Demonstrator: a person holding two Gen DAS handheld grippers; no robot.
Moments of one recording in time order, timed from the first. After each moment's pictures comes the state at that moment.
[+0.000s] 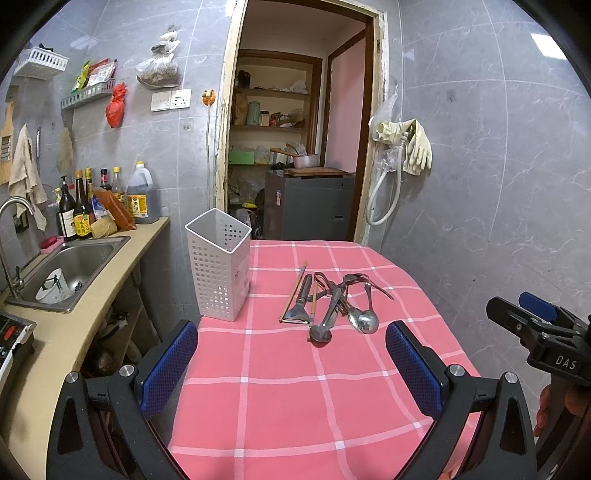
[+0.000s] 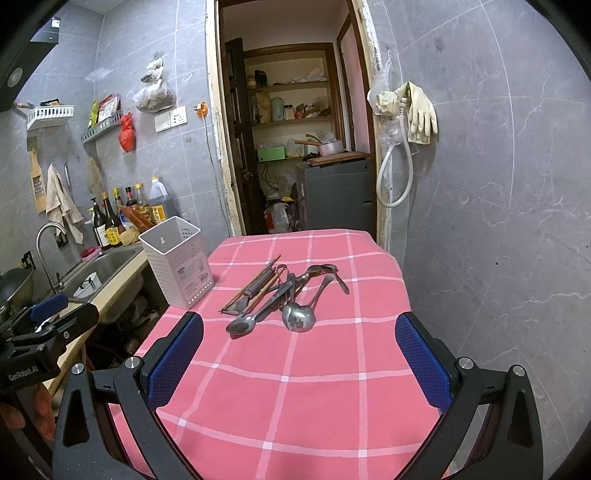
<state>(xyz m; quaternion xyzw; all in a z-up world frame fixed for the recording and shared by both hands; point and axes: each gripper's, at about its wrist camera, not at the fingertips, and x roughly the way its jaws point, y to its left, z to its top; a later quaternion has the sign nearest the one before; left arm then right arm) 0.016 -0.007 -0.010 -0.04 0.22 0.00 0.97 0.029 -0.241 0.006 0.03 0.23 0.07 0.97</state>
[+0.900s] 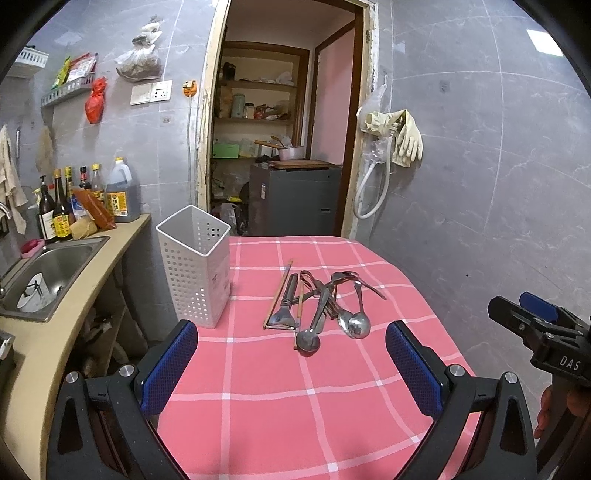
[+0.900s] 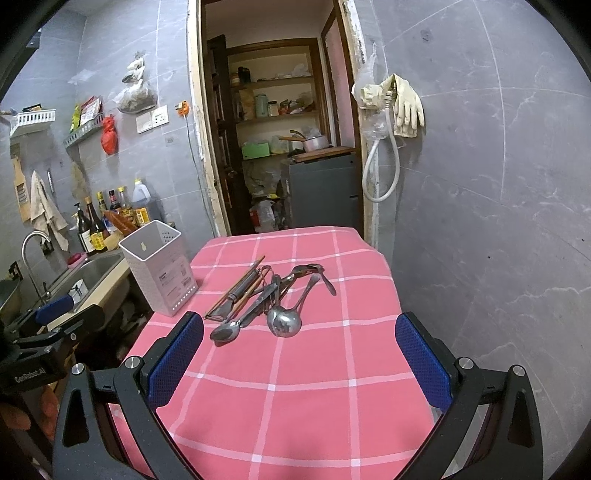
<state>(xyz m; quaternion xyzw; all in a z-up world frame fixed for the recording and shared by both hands) 0.055 -0.010 -0.012 -0.04 0.24 -0.03 0.97 0.049 -0.237 0.008 0.05 0.24 0.04 0.97</state>
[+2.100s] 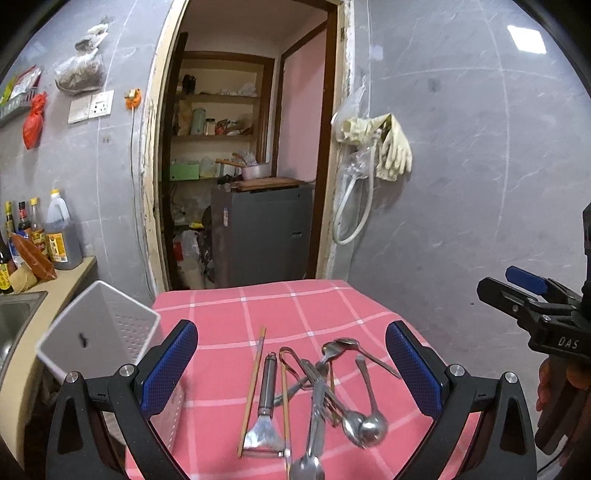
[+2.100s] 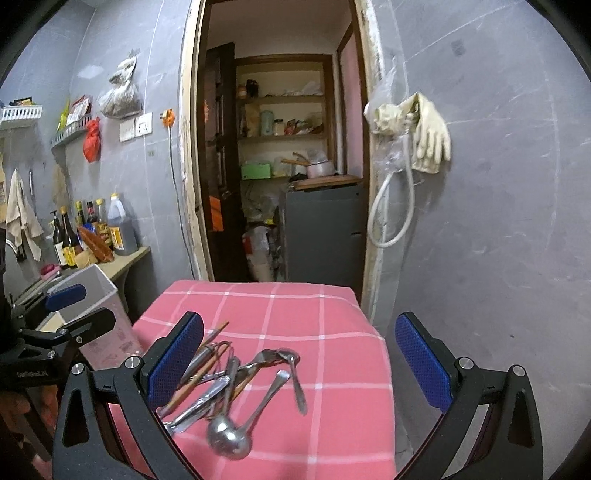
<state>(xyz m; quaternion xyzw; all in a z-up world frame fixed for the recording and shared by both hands) 0.241 -0.029 -0.013 -0.02 0.20 -0.09 0.97 0.239 -0.265 0.019 0.01 0.20 0.05 0.98</state>
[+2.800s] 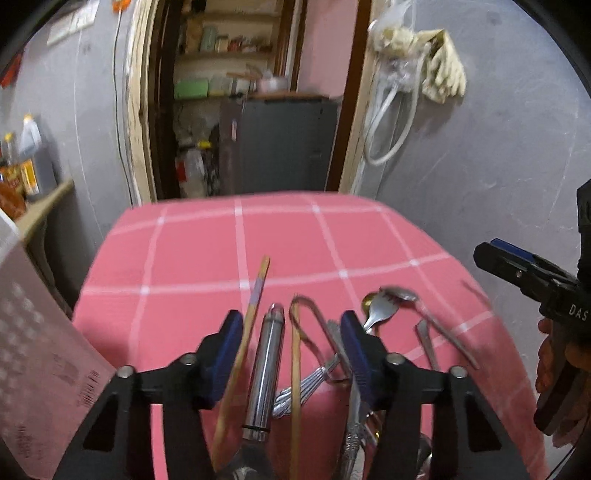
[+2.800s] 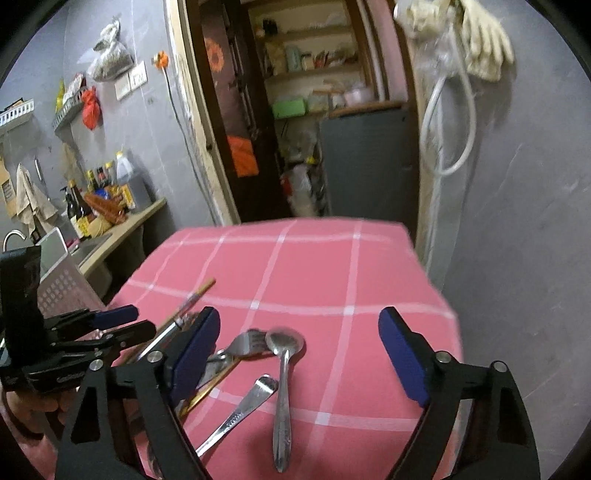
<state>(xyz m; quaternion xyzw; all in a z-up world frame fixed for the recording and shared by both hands) 0.366 -0.043 -0.121 -0.04 0.37 -0.07 0.93 0.387 -0.273 -0.100 0.05 0.33 0.16 0.93</state>
